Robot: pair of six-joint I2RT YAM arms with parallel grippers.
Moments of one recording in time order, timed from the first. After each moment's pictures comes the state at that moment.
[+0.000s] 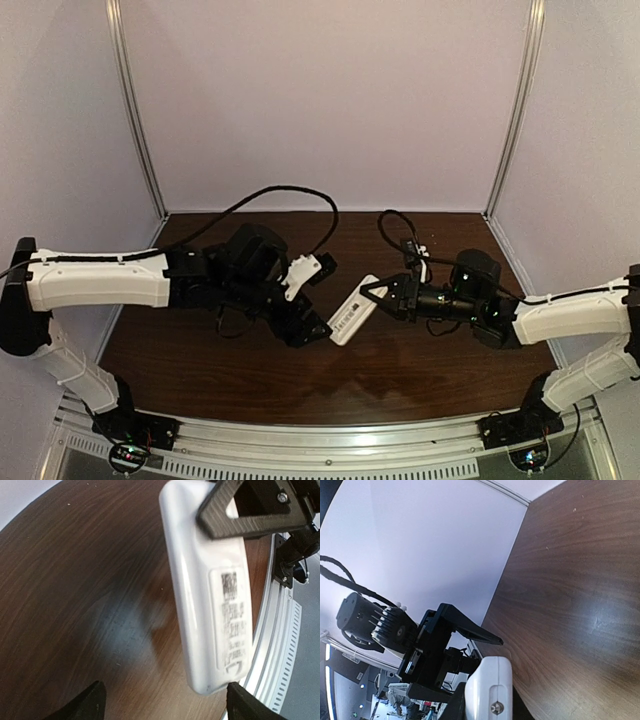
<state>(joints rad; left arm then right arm) -1.07 1.51 1.11 -0.37 0.14 -0.09 0.81 1.30 0.50 0.69 -0.44 1.10</state>
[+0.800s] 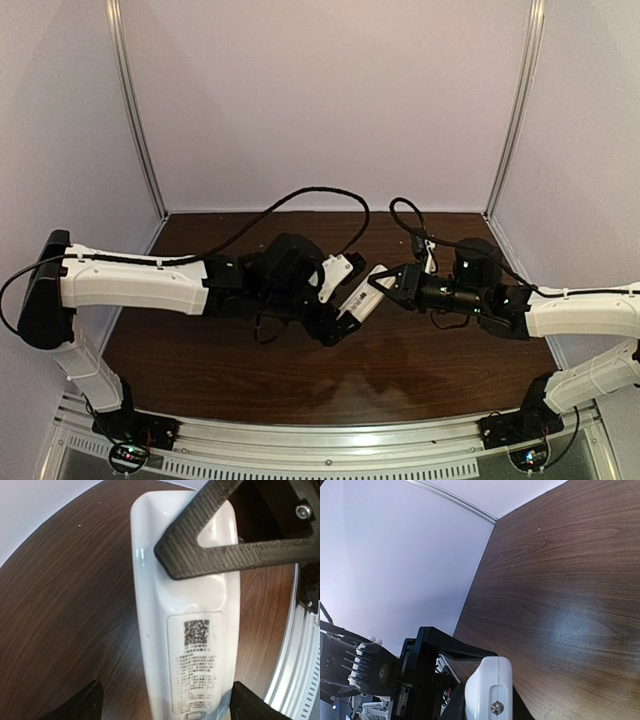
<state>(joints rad) -1.15 1.64 1.19 -0.23 -0.06 -0.10 0.81 1.20 0.59 0.38 -0.26 0.99</state>
